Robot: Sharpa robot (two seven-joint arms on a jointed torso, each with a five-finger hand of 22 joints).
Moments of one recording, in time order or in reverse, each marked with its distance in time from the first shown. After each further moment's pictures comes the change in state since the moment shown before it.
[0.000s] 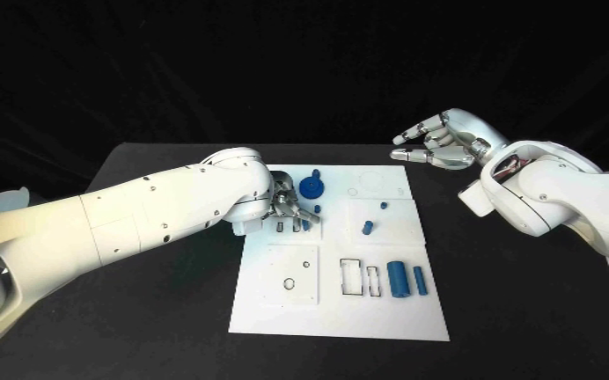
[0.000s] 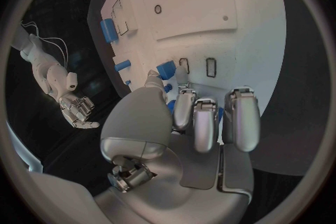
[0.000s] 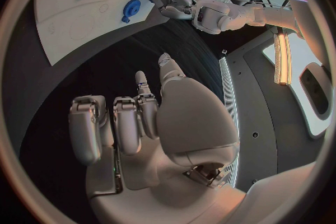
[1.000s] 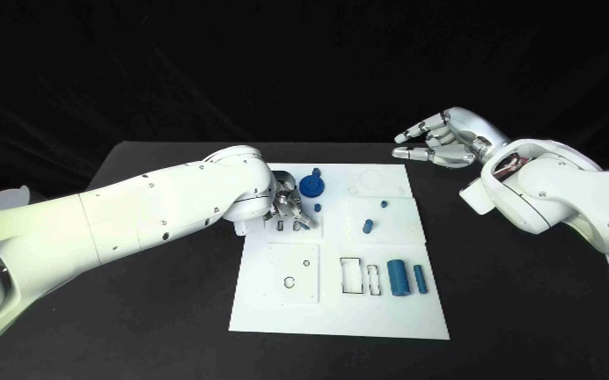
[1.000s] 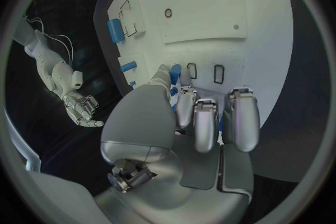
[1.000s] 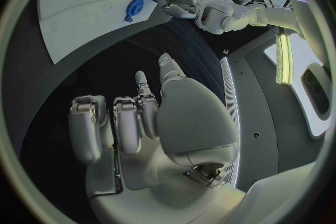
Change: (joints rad) left arm 0.002 -0.004 0.002 0.015 0.043 -0.002 0.004; left_hand 0.166 -0.073 0.333 -0.097 0.030 -0.062 0.000 -0.033 0.028 -0.011 -0.011 -0.021 0.062 0.001 -0.016 0.000 0.000 0.000 0.002 -0.009 0.000 0.000; right arm -0.002 0.007 0.000 -0.020 0.000 0.002 0.000; right_hand 0.000 0.000 -0.003 0.003 0.004 0.000 0.000 0.000 0.000 0.000 0.000 0.000 0.000 0.000 0.000 0.000 0.000 0.000 0.000 0.000 0.000 0.000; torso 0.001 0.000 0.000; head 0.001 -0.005
